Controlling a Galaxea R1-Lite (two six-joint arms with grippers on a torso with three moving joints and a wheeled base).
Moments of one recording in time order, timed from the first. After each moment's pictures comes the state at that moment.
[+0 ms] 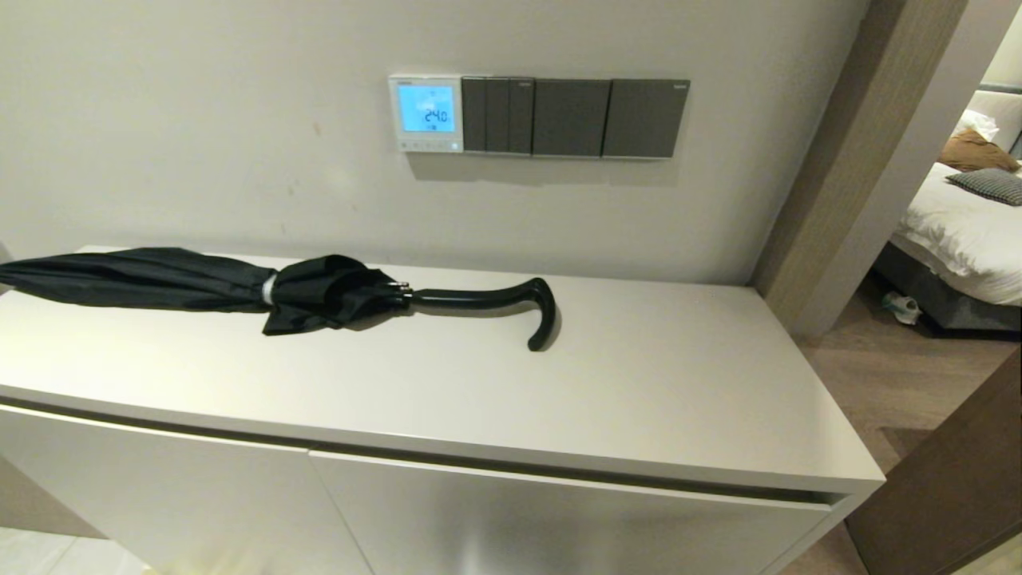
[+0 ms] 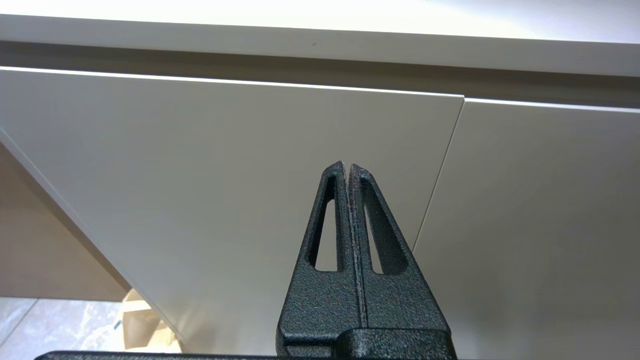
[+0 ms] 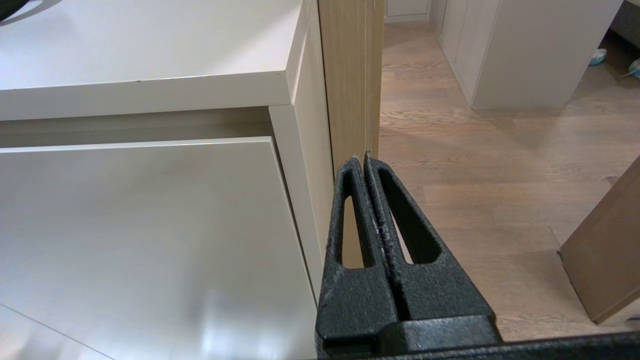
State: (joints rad) left arm 0.01 0.00 0.00 0.00 0.00 0.02; right arm 0.00 0.00 0.00 -0.01 -0.01 0.00
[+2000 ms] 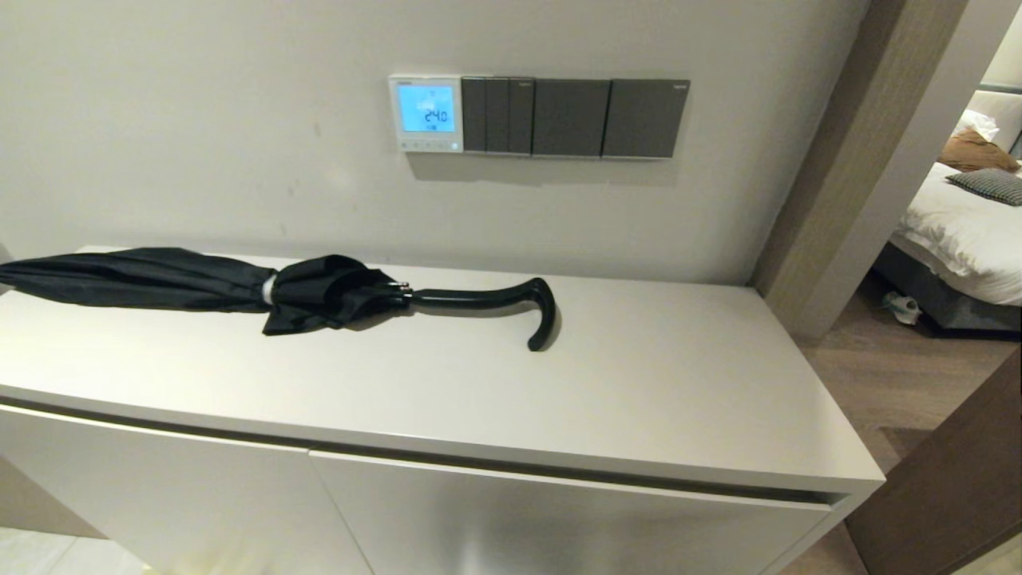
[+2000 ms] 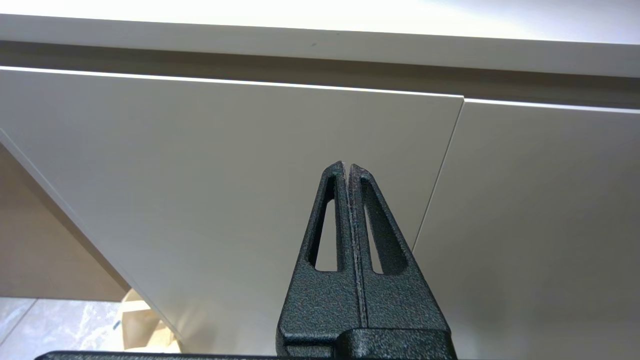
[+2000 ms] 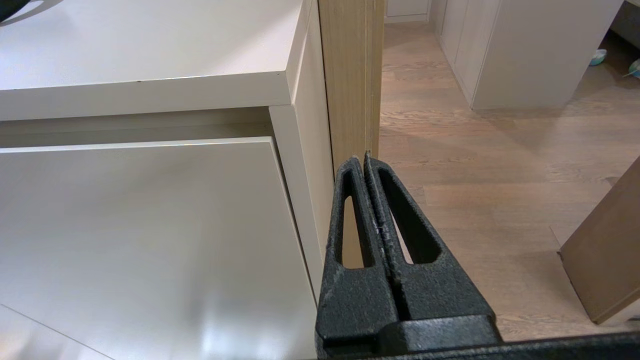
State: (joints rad) left arm 0.01 0.00 0.00 0.00 0.00 0.02; right arm 0.00 0.00 0.00 -0.01 -0.01 0.00
